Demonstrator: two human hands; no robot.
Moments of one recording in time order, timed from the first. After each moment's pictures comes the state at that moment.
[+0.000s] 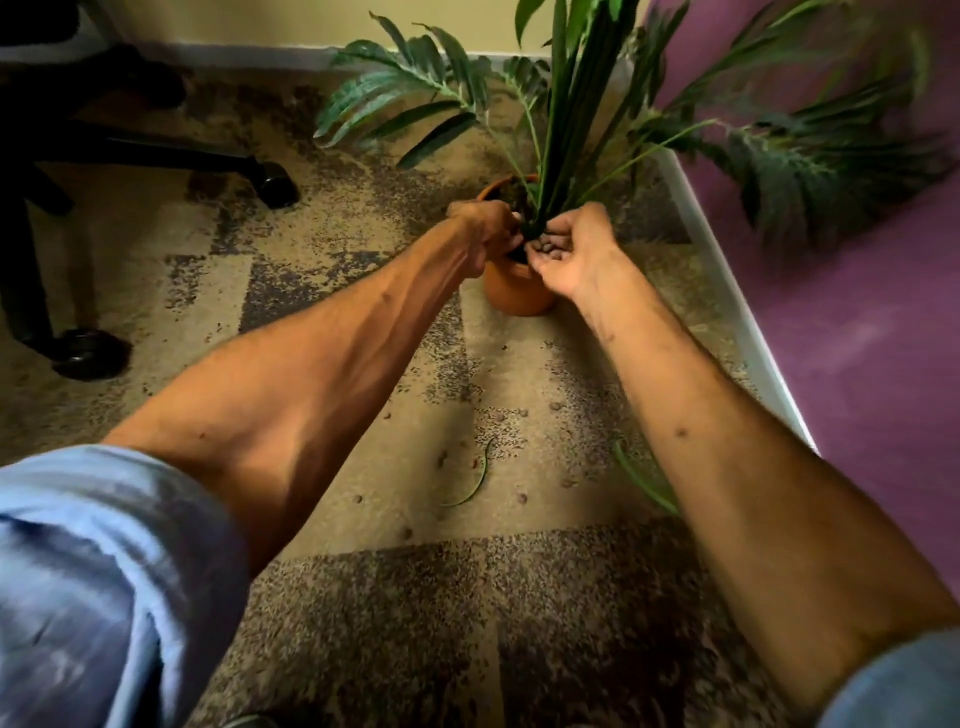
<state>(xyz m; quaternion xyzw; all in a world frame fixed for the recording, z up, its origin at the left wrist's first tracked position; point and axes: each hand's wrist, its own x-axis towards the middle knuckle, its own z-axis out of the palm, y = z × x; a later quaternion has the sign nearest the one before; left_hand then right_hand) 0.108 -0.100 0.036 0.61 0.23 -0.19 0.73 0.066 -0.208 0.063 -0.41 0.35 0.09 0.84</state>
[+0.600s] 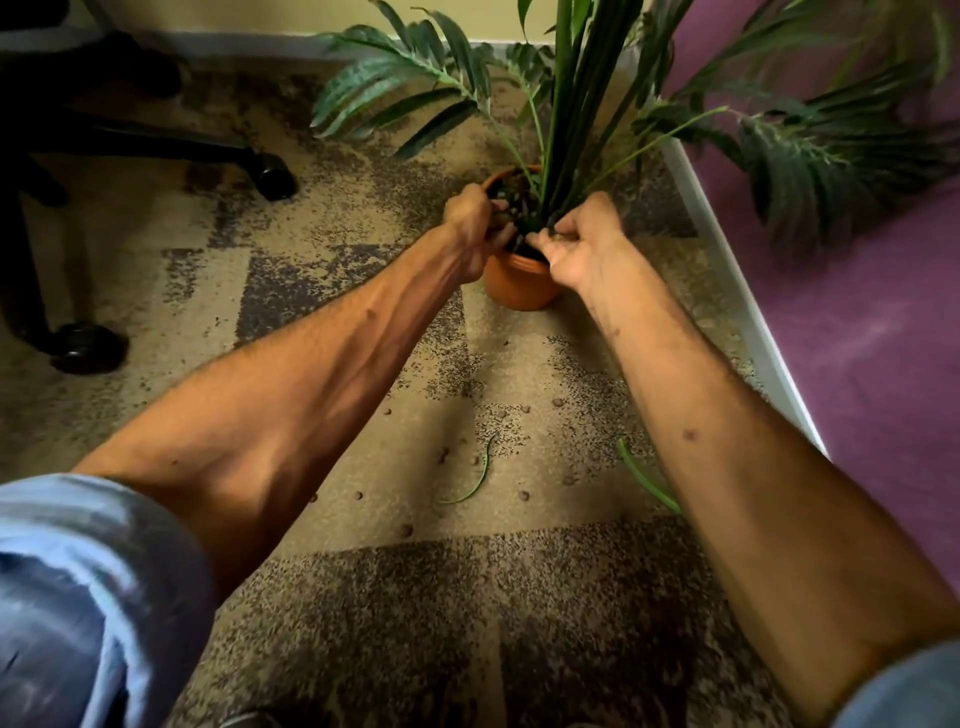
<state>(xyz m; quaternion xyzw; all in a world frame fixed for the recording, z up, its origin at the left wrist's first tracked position) 0.099 -0.095 0.033 0.55 0.26 -0.12 0.78 0.077 -0.209 0.062 -0.39 0.37 0.05 0.84</state>
